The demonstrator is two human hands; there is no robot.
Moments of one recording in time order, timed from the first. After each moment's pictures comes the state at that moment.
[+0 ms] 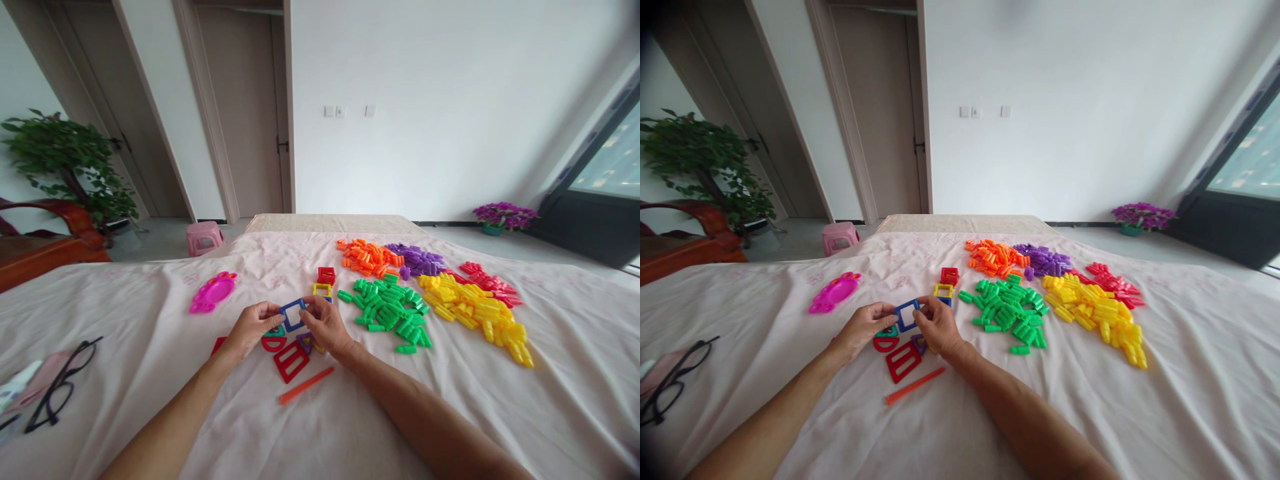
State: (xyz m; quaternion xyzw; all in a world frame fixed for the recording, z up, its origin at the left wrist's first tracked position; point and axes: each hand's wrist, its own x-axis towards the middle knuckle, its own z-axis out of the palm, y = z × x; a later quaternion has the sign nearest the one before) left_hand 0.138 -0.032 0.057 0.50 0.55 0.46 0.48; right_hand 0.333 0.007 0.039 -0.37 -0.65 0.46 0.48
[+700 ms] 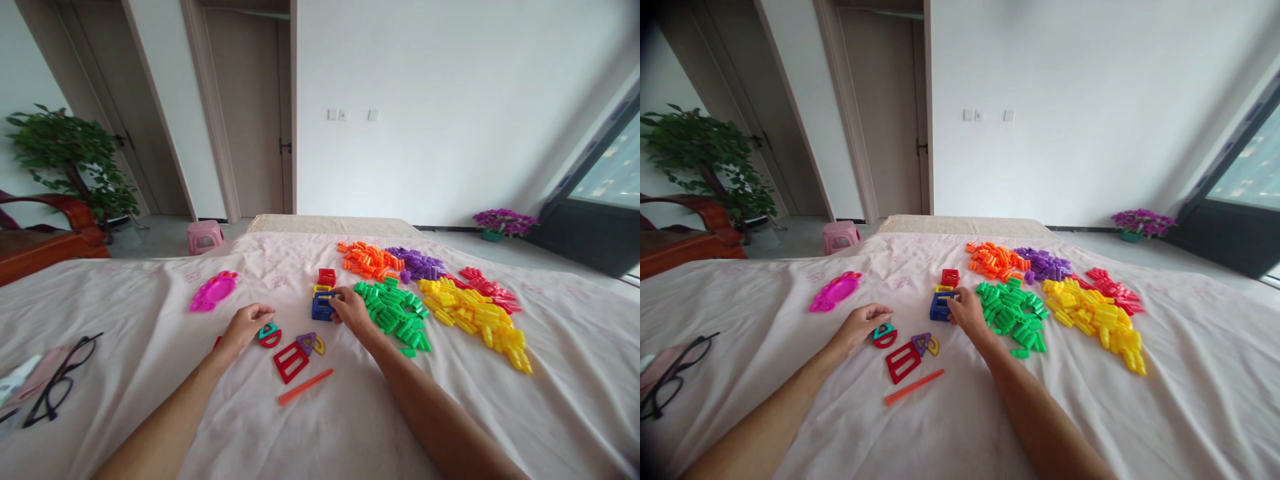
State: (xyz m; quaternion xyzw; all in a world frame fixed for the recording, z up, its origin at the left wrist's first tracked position) left_hand 0.116 -0.020 0.030 0.49 0.59 0.47 0.43; right_hand 0.388 0.048 0.045 -0.55 -0.60 0.41 0.41
